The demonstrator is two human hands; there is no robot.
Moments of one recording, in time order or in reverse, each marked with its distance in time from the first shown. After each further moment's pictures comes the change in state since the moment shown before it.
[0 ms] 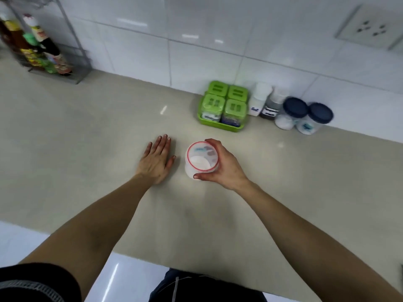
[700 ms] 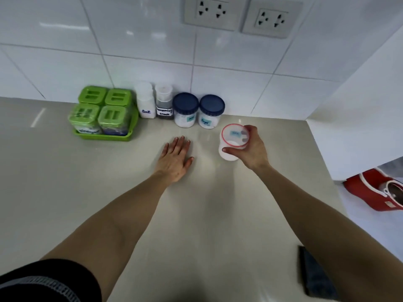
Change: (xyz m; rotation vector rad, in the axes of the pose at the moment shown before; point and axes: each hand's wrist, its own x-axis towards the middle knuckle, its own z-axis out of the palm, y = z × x) left_hand 0.123 0.366 0.075 0.010 -0.138 0.297; right_hand -0.072 0.237 -0.305 -0.063 0.526 0.382
